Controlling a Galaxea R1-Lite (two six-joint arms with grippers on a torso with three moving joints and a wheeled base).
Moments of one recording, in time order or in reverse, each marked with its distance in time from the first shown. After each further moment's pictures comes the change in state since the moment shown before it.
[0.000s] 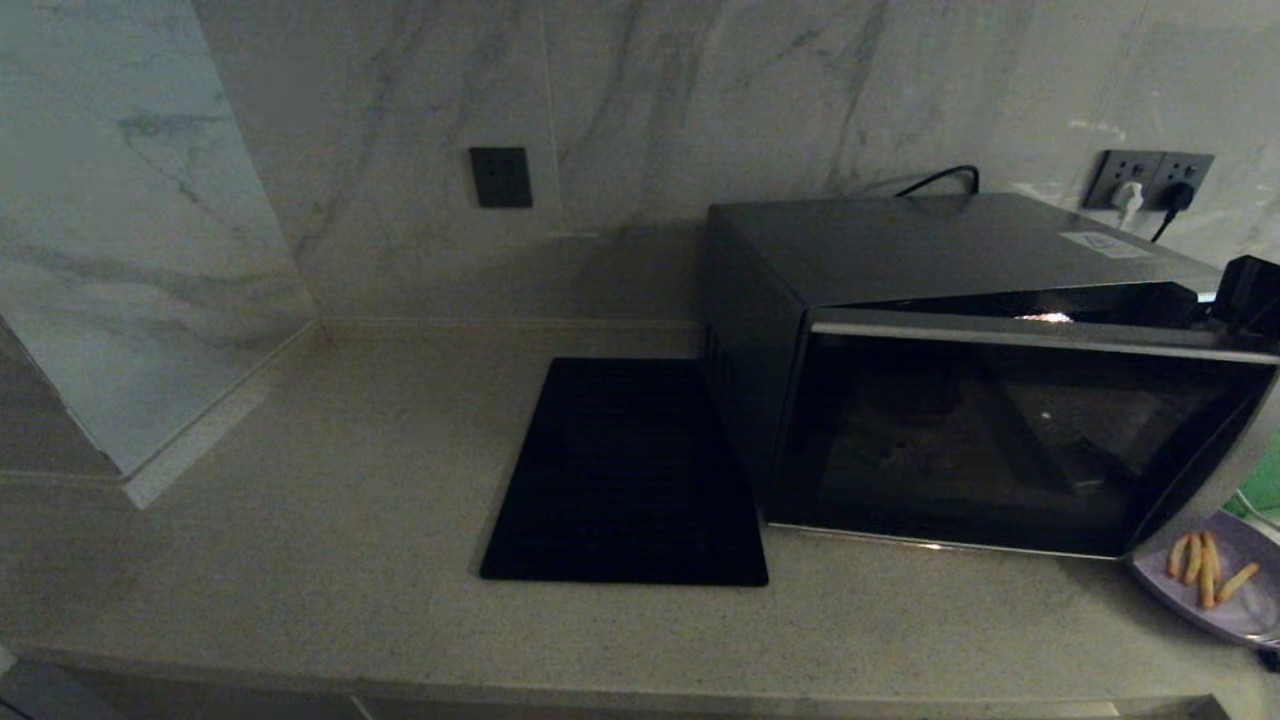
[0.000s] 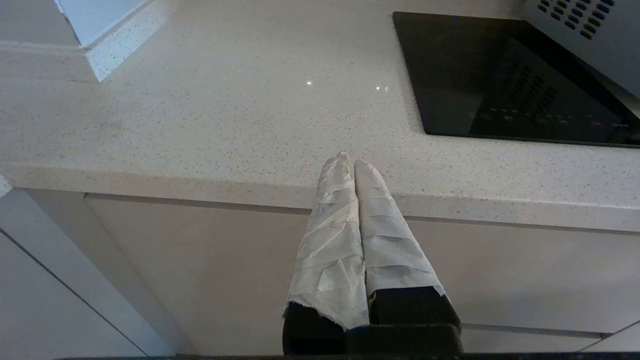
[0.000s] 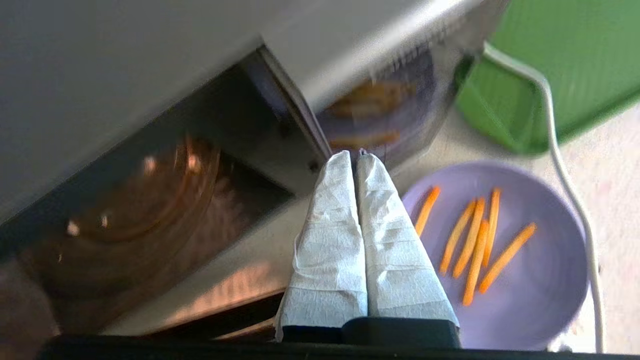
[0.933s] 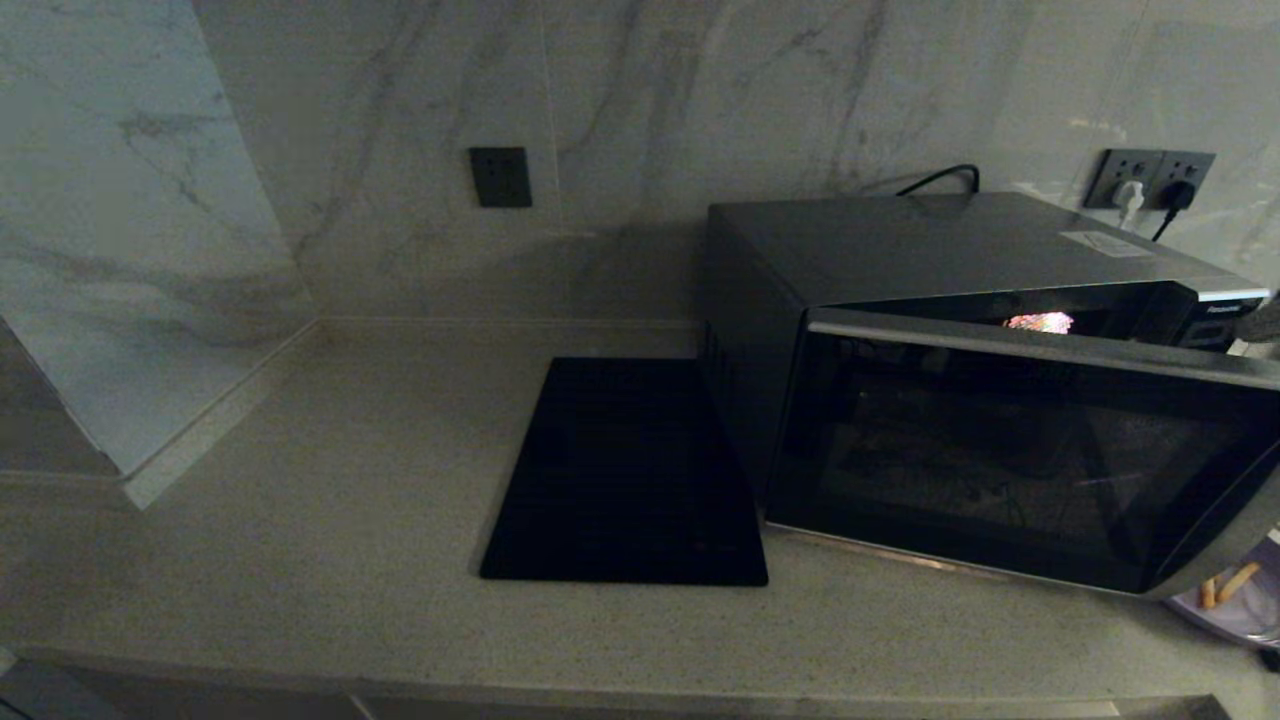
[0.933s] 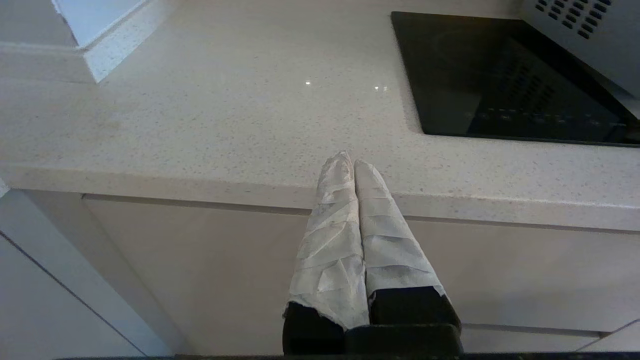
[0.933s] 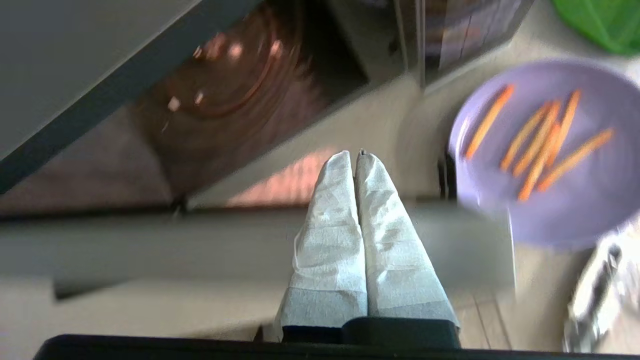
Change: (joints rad) left arm 0.000 0.000 0.000 0.000 0.000 0.000; right arm -0.011 -0.139 -0.156 0.415 0.208 -0.001
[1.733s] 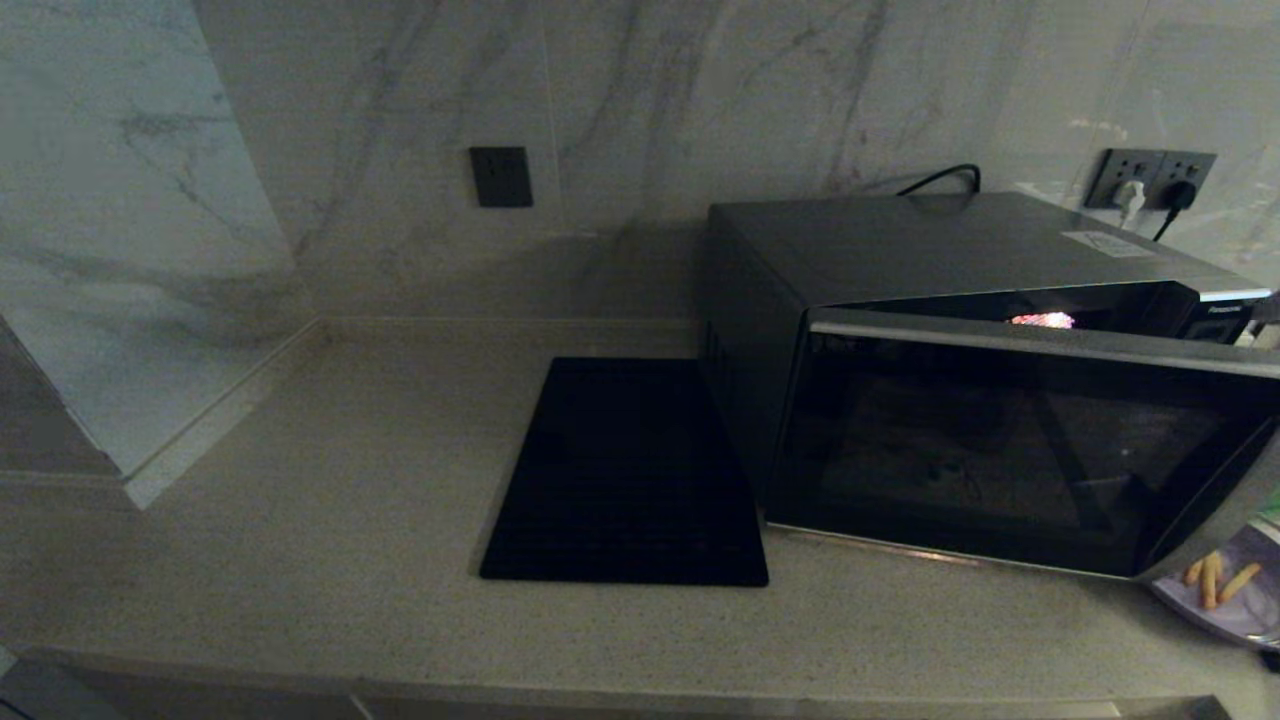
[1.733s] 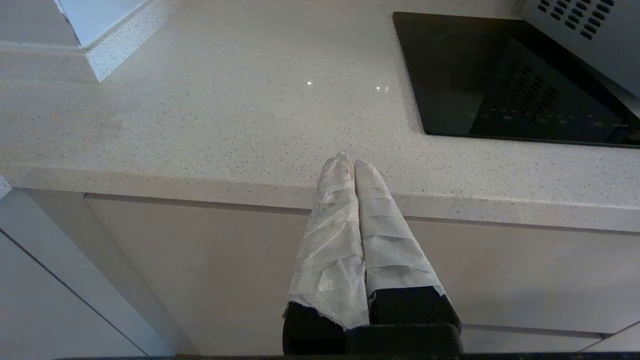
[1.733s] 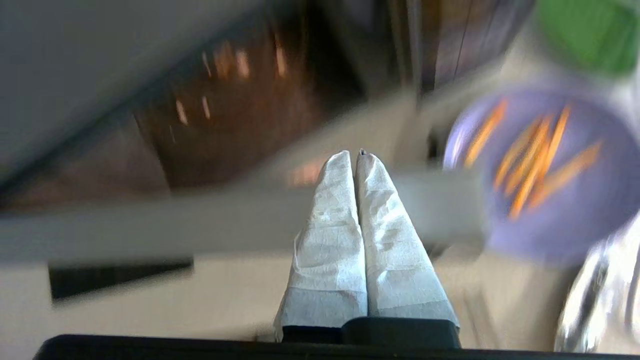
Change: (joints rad) left arm 0.000 0.000 0.000 0.000 0.000 0.000; right arm -0.040 -0.014 0.024 -0.097 0.036 -0.026
